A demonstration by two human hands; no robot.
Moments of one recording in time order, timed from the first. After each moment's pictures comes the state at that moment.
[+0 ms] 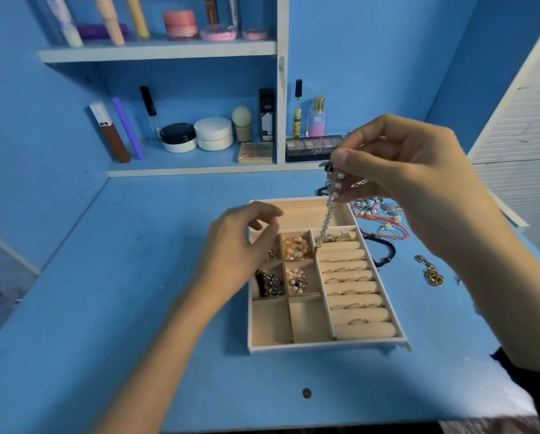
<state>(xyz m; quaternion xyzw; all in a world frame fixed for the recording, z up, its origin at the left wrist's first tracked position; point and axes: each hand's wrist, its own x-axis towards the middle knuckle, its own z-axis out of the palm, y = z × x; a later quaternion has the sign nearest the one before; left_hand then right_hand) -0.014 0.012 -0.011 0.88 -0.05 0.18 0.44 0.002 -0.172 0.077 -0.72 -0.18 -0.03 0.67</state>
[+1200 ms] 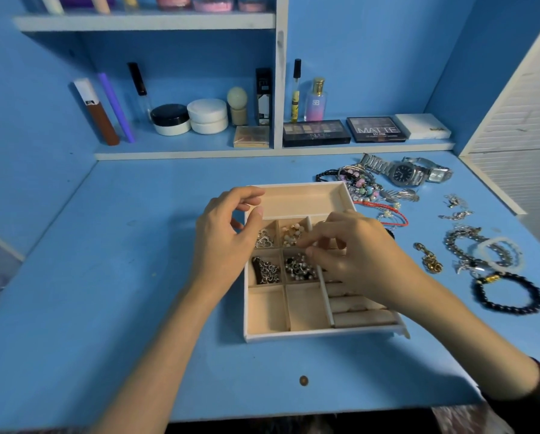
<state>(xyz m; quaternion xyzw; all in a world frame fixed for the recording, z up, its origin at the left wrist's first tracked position) -0.008 0.017 -0.037 0.84 -0.04 0.27 0.48 -0.006 -0.165 -0.008 -0.92 -0.26 -0.03 0.30</state>
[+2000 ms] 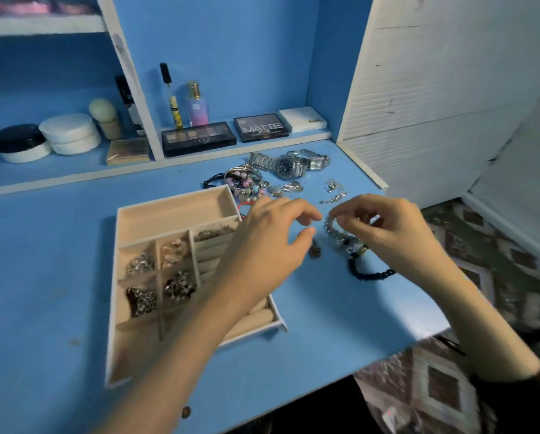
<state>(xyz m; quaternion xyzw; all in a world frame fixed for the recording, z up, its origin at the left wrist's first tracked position) 0.001 -0.140 -0.006 0.89 -0.26 0.09 0.36 -0.018 -0.314 -0.004 -0.91 -0.03 -0.12 0.41</state>
